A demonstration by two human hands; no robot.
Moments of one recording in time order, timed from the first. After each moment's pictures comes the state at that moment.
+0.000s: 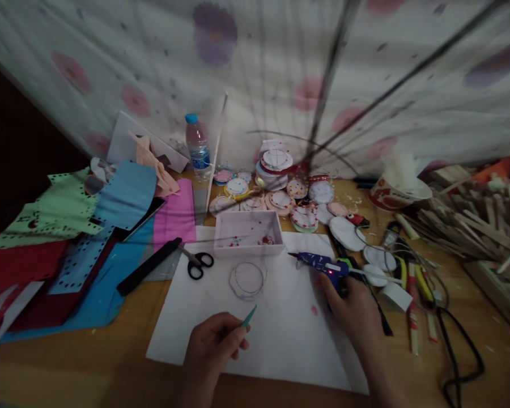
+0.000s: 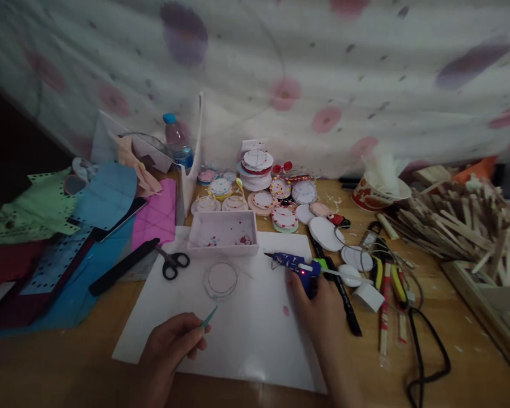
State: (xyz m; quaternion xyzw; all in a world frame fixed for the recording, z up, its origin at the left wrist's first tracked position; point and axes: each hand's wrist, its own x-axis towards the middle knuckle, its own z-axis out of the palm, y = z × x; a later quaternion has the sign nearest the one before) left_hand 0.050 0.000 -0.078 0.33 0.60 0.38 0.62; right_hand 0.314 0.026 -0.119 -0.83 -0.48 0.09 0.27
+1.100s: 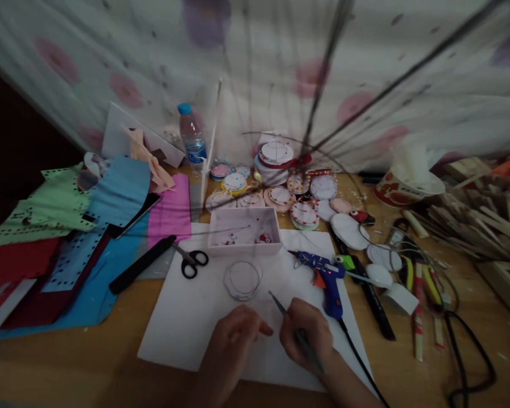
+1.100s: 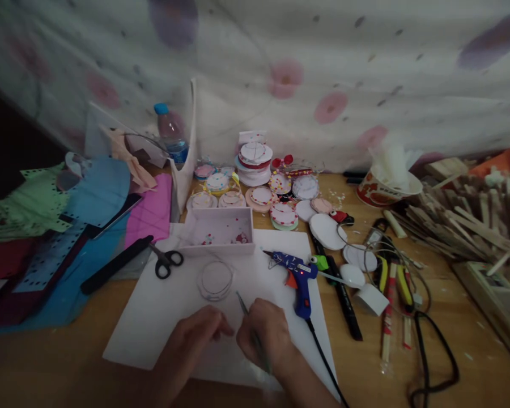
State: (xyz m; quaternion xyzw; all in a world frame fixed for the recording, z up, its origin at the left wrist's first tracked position) left_hand 0.079 0.012 -0.080 0.54 0.54 0.28 0.58; right_hand 0.246 0.010 -0.137 -0.44 -0.75 0.10 0.48
